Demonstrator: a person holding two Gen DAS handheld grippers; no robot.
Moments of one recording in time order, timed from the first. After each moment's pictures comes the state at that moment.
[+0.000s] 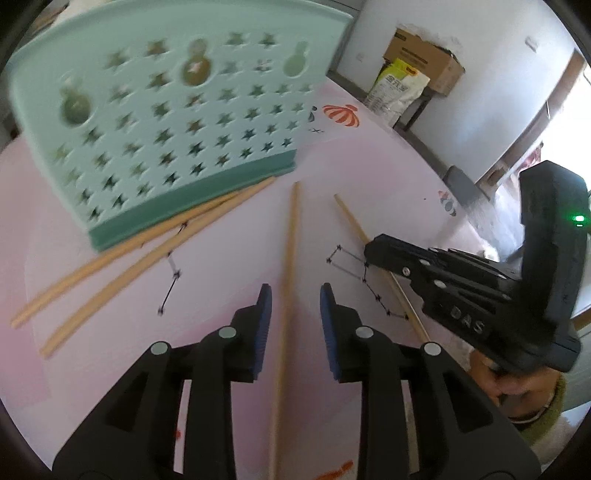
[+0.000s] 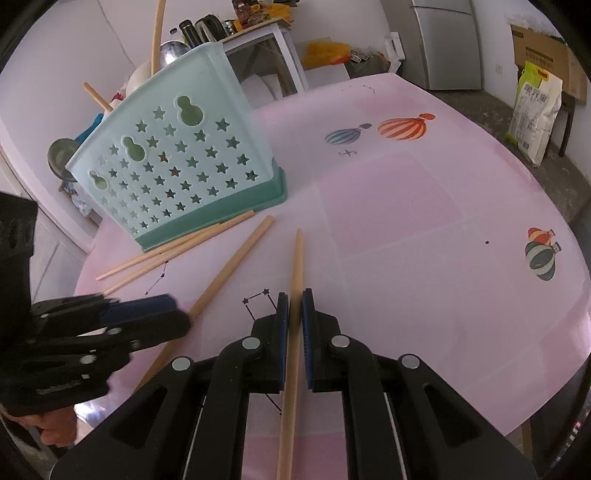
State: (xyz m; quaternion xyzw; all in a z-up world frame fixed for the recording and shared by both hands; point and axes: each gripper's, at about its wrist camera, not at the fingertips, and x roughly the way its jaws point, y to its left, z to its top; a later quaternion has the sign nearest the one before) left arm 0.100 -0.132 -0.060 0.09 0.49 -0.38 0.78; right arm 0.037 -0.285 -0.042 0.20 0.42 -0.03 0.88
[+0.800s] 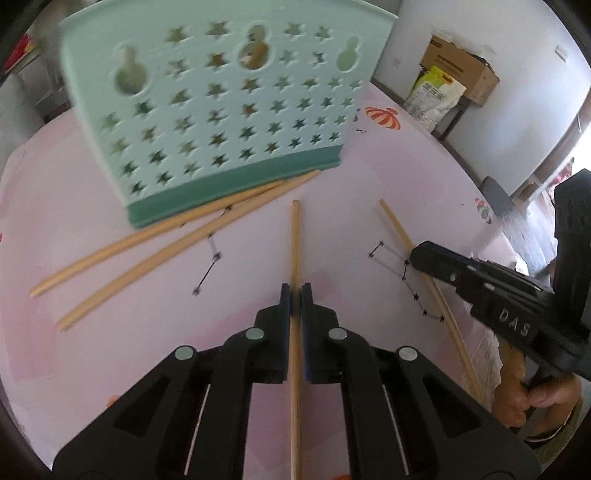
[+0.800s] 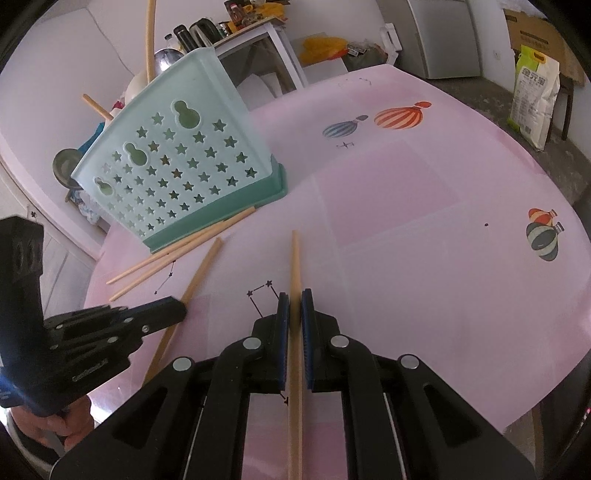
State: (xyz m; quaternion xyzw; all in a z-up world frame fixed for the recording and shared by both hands) left arm 0.095 -0.108 -0.063 0.07 0.50 -0.30 0.81; right arm 0.029 -0.288 -0.044 0.23 0.42 -0.02 0.88
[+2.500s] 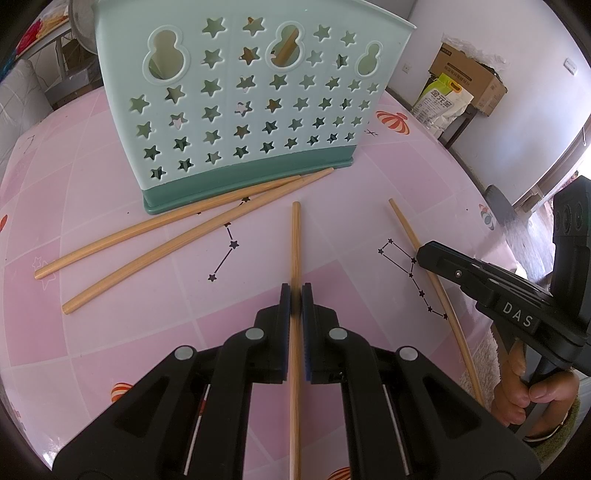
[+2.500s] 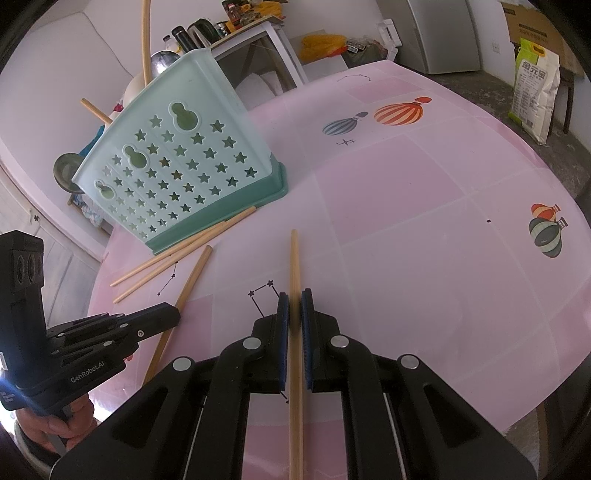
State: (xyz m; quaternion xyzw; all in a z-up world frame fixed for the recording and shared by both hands) left arm 0.093 -0.099 -0.063 0.06 0.50 -0.29 0.81; right arm 0.030 -0.291 -0.044 0.24 0.42 -0.02 0.87
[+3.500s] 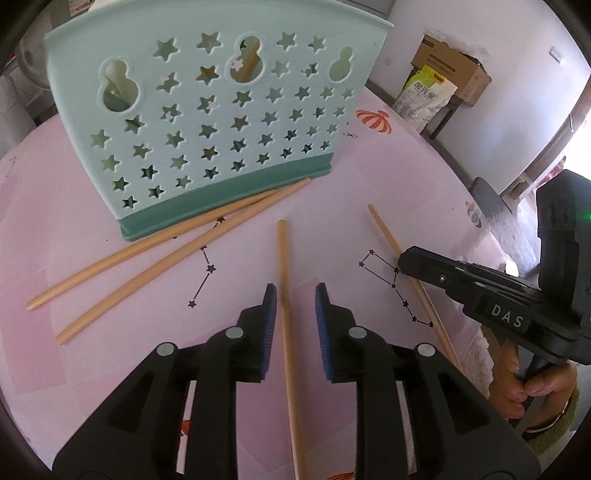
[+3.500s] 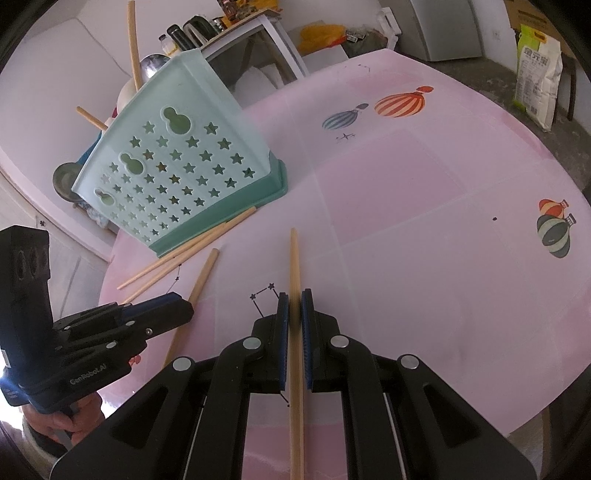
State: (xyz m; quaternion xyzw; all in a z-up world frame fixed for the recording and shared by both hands) left arm 0.103 -0.122 -0.053 0.08 0.50 -0.33 0.80; right arm 0.038 -0.298 -0.045 0.27 0.43 -0.01 0.86
